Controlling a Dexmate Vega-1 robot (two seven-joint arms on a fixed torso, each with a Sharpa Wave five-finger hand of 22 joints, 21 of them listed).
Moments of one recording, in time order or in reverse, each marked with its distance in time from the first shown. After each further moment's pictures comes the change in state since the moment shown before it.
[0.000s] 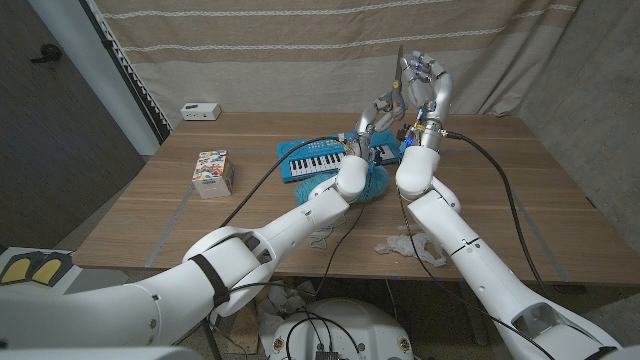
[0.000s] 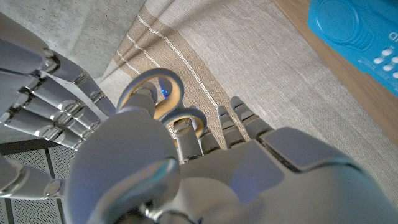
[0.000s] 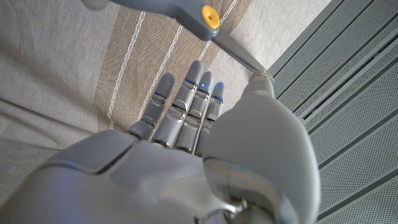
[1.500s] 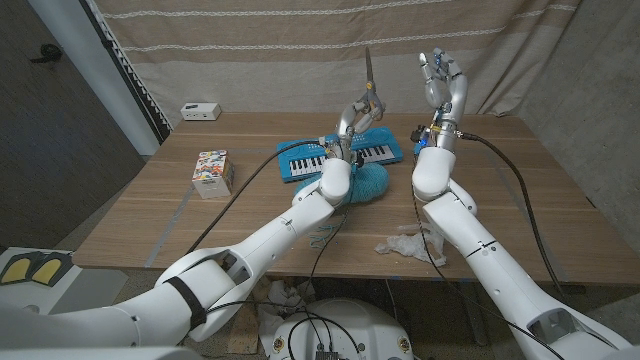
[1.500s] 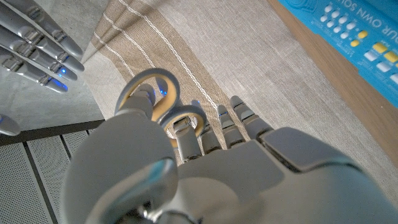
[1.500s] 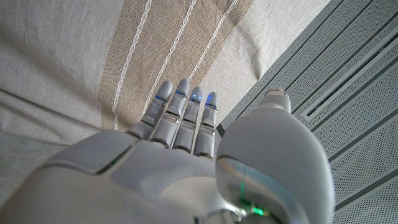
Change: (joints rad) left arm 0.126 0.144 -0.066 -0.294 -0.005 0.154 0.028; left_hand -0.036 -0.017 0.031 -0.001 -0.016 -0.022 -0.038 0.084 0.097 0.077 0.077 0.016 -0.007 0.020 -0.005 -0.005 -0.007 0.005 0.005 0.000 -0.002; right arm -0.037 -0.051 0.063 -0.022 0.053 0.036 0.042; right_hand -0.162 0.009 -0.043 0.012 0.130 -0.144 -0.008 0.027 -0.019 -0.151 -0.015 -0.142 -0.012 -0.200 0.031 -0.086 -0.117 -0.047 0.043 -0.222 0.003
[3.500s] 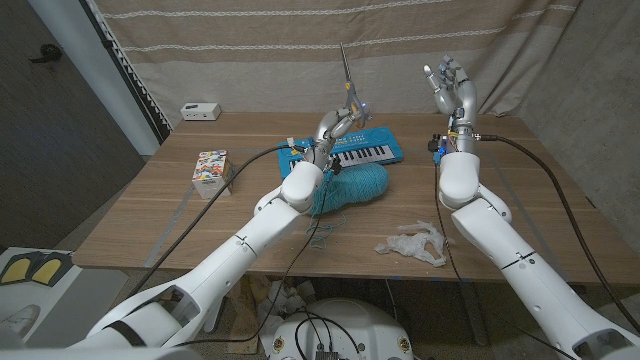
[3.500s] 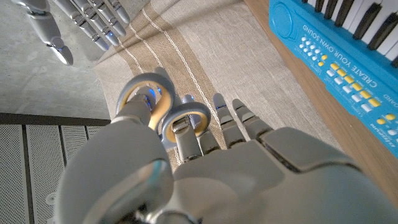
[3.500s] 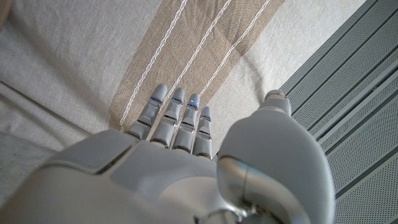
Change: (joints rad) left arm 0.188 0.217 -0.107 -0.417 -0.195 0.136 -0.235; left_hand -0.110 -0.011 0.148 -0.044 -0.021 0.054 0.001 0.080 -0.055 -0.006 -0.071 0.210 0.403 0.121 0.000 0.087 0.324 -0.040 0.000 -0.009 0.000; right arm -0.095 -0.144 0.070 -0.134 0.095 -0.114 0.165; right_hand -0.036 0.013 -0.019 -0.011 0.030 -0.239 0.006 -0.042 0.000 -0.126 0.032 -0.057 0.004 -0.119 0.060 -0.045 -0.009 -0.045 0.084 -0.133 0.005
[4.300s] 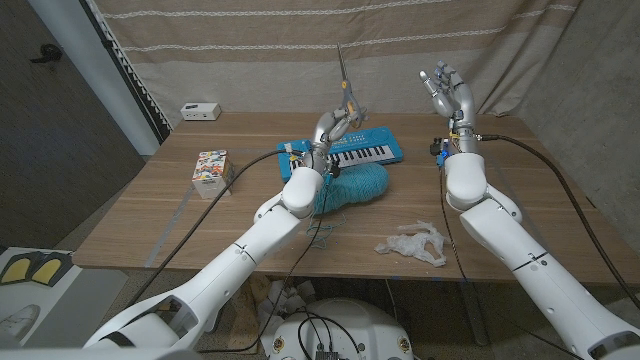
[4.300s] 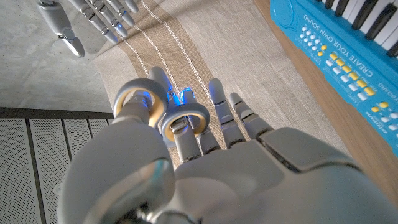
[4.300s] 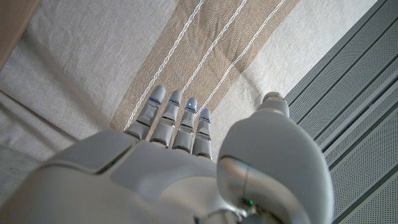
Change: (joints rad) left arm 0.038 -0.005 -0.008 -0.032 0.035 -0.008 0.051; left_hand 0.034 0.006 -0.129 -0.001 -0.006 0.015 -0.028 -0.021 -0.050 0.027 0.013 0.609 0.635 0.018 -0.003 0.590 0.724 0.066 -0.002 0.073 0.088; right arm -0.013 -0.053 0.008 -0.024 0.053 -0.033 0.075; right_hand -0.014 0.014 0.002 -0.007 0.000 -0.028 -0.003 0.008 -0.005 -0.043 0.029 -0.012 0.000 -0.047 0.029 -0.016 -0.005 -0.012 0.012 -0.033 0.000
